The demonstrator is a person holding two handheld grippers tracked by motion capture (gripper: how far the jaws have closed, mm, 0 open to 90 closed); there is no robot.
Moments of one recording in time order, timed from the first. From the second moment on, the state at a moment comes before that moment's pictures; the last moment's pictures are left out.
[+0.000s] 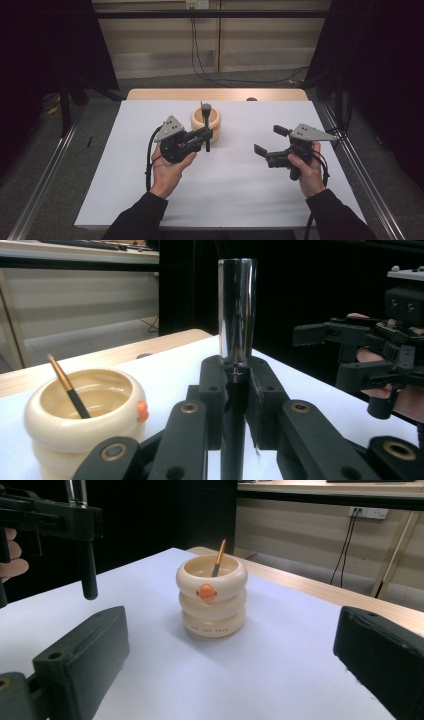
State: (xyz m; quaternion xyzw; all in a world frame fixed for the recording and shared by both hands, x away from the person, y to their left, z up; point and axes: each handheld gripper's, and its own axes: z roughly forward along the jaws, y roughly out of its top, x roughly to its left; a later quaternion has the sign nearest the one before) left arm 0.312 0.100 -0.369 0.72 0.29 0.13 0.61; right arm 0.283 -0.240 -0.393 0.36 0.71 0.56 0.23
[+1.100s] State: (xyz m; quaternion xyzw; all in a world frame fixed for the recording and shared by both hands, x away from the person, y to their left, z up) left arm 0.350 0.122 -0.353 0.70 0.32 0.16 0.62; right arm 0.222 -0.283 -0.440 0.42 0.67 0.54 0.28
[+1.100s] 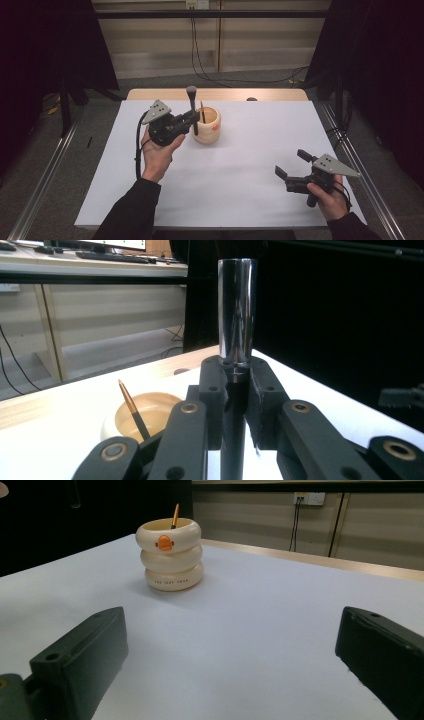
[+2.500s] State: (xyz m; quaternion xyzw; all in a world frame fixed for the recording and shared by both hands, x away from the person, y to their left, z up) left arm 0.411 0.090 -0.378 0.70 0.33 0.20 0.60; right arm 0.221 -0.279 -0.446 0.42 0.66 0.56 0.27
